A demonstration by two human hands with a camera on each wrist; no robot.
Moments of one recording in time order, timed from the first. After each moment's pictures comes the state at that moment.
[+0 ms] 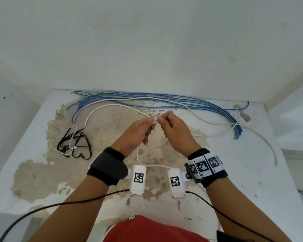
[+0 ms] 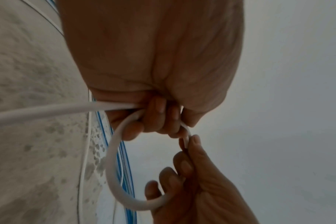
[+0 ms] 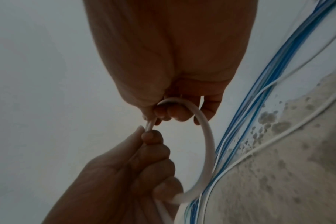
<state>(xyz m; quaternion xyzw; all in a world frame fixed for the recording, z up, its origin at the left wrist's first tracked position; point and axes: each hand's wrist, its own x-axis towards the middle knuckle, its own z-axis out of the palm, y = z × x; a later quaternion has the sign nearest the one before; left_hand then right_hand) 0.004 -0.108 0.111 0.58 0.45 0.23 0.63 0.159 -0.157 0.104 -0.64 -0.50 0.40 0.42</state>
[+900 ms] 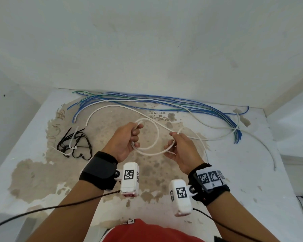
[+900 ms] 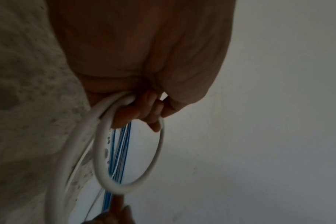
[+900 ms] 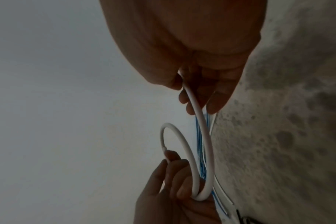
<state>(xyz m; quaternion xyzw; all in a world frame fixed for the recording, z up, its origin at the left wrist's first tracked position) -0.028 -0.101 0.102 0.30 0.50 0.31 0.75 0.147 -0.185 0.089 -0.61 -0.08 0.59 0.51</state>
